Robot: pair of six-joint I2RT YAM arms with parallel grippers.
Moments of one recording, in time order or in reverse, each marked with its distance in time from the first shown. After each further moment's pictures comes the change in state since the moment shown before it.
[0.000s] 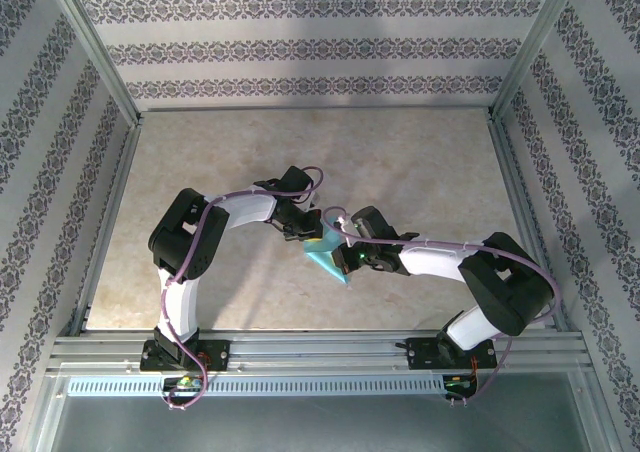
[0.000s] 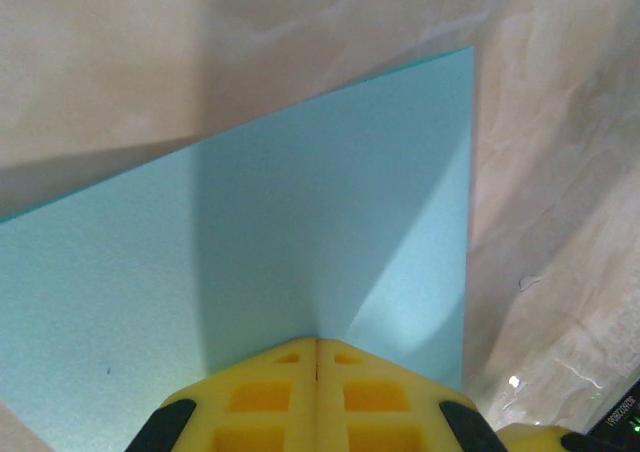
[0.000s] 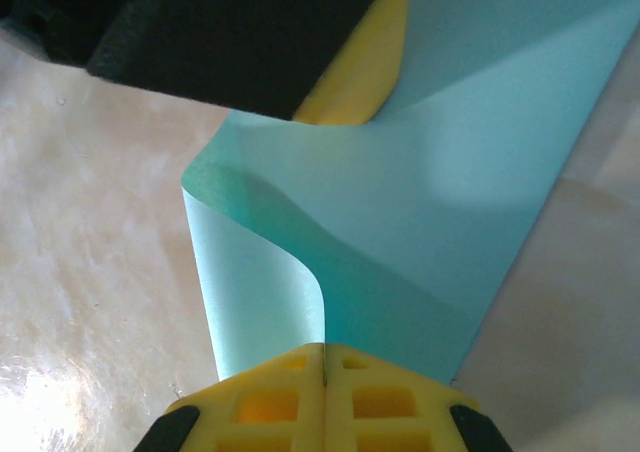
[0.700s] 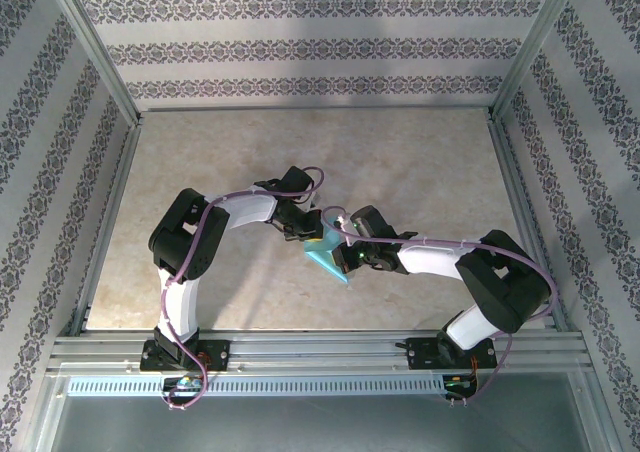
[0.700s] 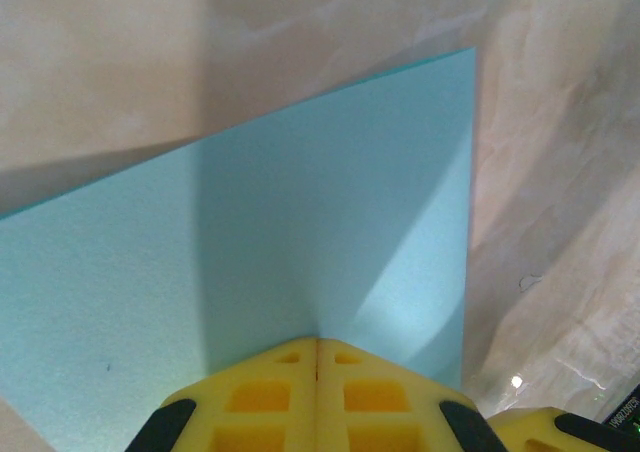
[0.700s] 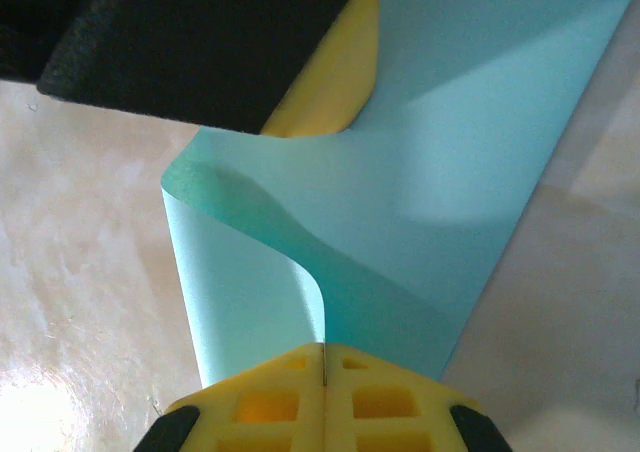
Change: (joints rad) left arm -0.004 0.000 0.000 0.001 -0.007 0.000; right arm 0.000 0.018 0.008 0.000 0.021 0.000
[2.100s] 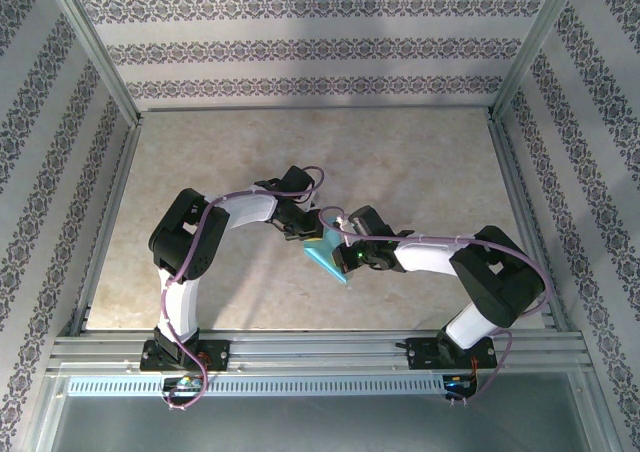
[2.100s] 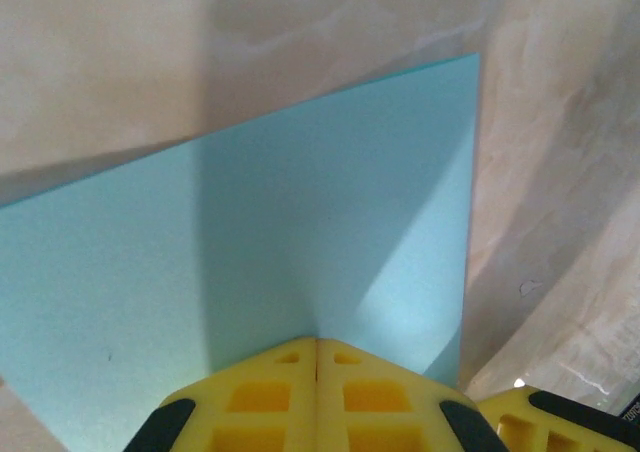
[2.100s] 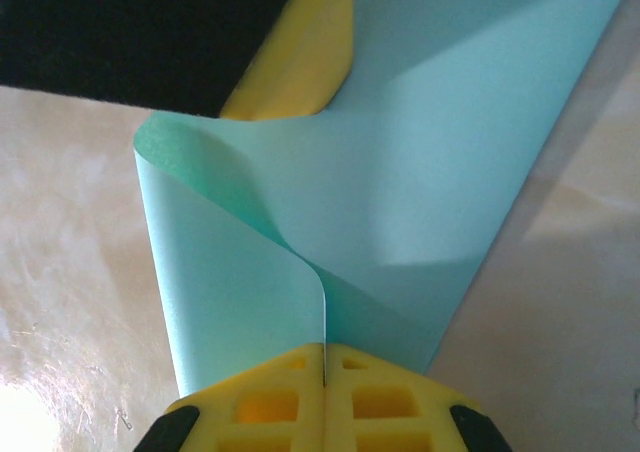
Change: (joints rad) left arm 0.000 -0.001 0.009 -0.001 -0.015 0.001; right arm 0.001 0.042 0.019 -0.017 0.015 -0.002
